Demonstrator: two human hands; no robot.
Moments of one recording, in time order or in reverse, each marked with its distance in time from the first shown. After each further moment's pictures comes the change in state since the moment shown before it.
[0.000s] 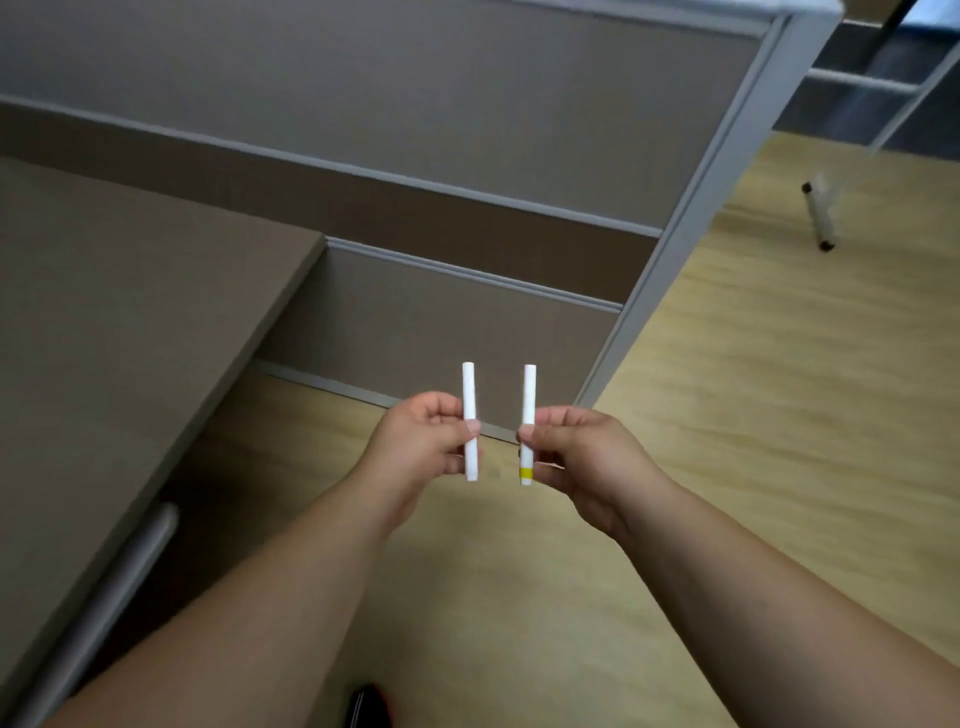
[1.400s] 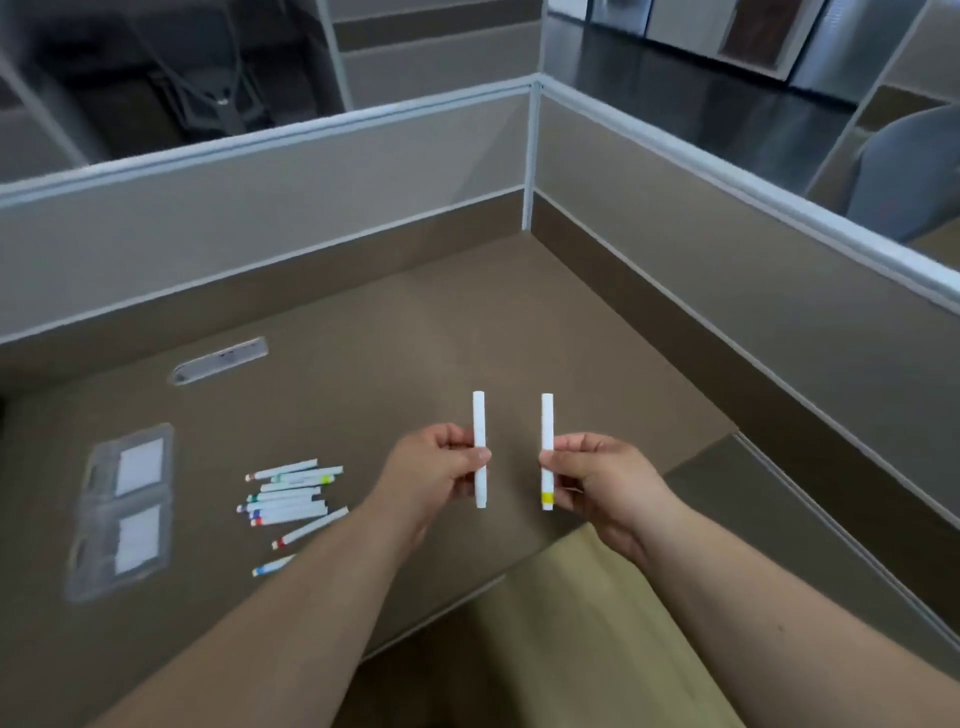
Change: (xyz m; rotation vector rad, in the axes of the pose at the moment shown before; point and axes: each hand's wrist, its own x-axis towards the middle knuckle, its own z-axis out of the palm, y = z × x) left_hand -0.140 0.109 -0.361 -0.300 0.742 0.074; right_hand -0.005 -0.083 0.433 -0.413 -0.629 0.079
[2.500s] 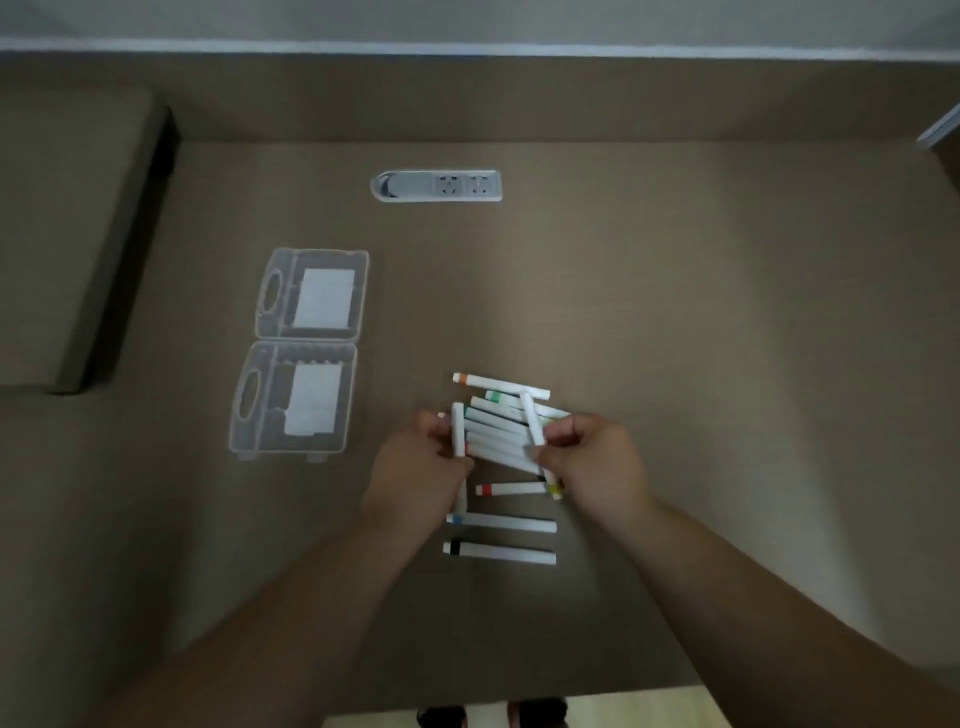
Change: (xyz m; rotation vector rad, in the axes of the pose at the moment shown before) left_hand 0.054 -0.161 -0.297 0.315 0.450 -0.314; right_hand 0.178 0.172 0.295 -0.890 -0.157 -0.045
